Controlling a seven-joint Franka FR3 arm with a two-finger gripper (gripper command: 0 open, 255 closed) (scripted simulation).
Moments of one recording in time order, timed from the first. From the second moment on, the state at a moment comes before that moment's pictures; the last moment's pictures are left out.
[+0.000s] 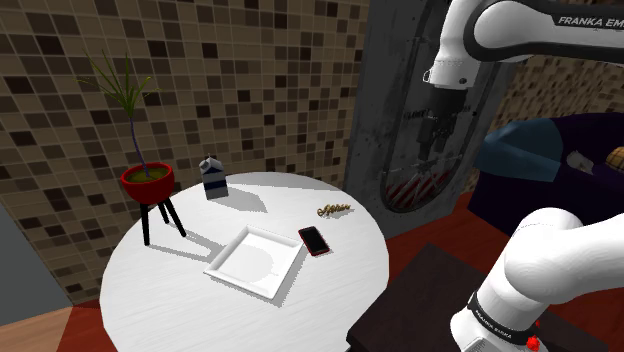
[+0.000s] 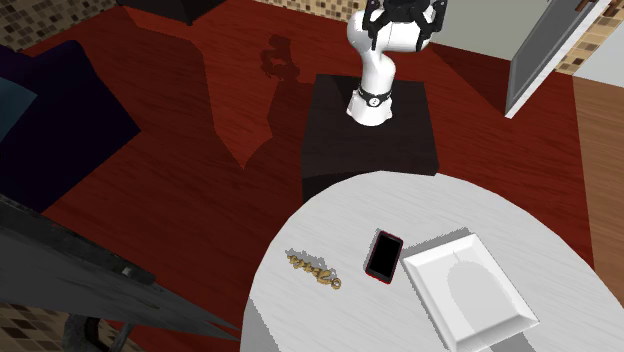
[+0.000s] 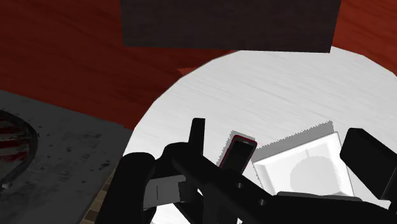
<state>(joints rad) -0.02 -0.83 -0.05 -2.37 0.01 1.48 -0.04</state>
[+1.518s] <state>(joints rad) -0.02 -0.23 -0.09 -2.47 -0.15 2.25 -0.17</state>
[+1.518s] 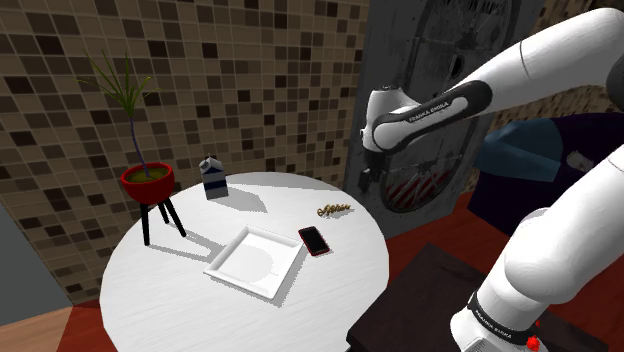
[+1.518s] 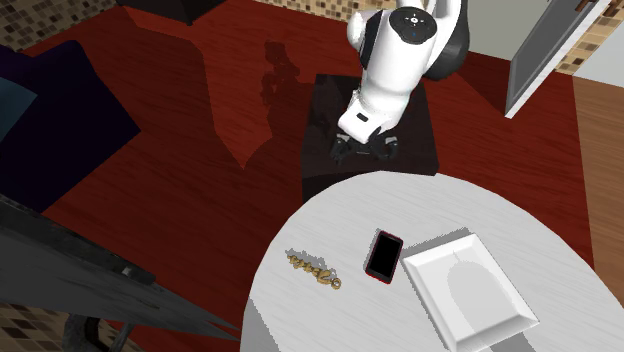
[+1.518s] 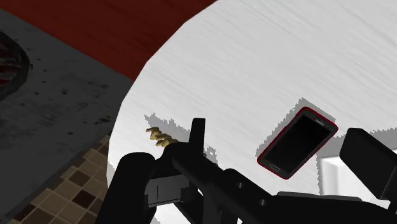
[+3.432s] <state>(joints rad) -0.02 0.74 -0.13 -1.84 -0.31 2.69 -0.18</state>
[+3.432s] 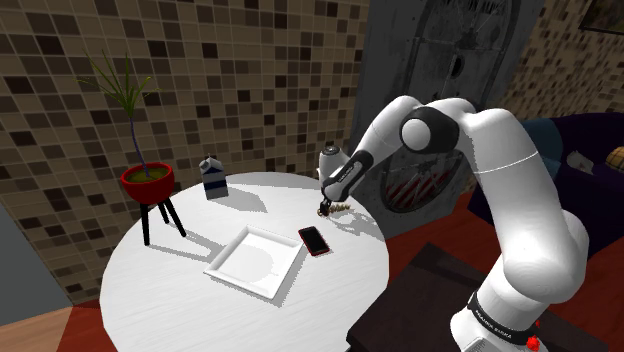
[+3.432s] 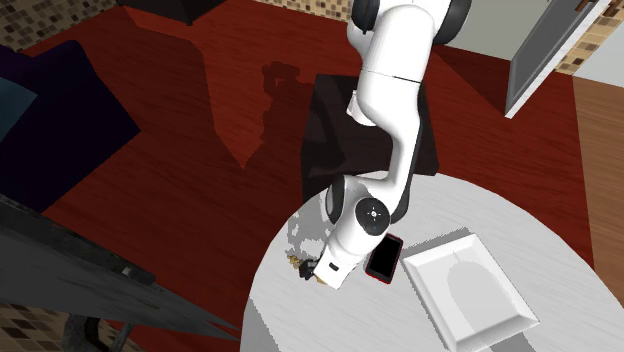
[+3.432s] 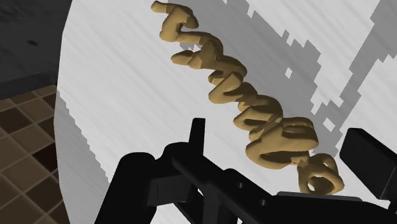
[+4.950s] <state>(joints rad) -0.03 0.65 -0.13 -1.87 -0.30 2.63 -0.21</state>
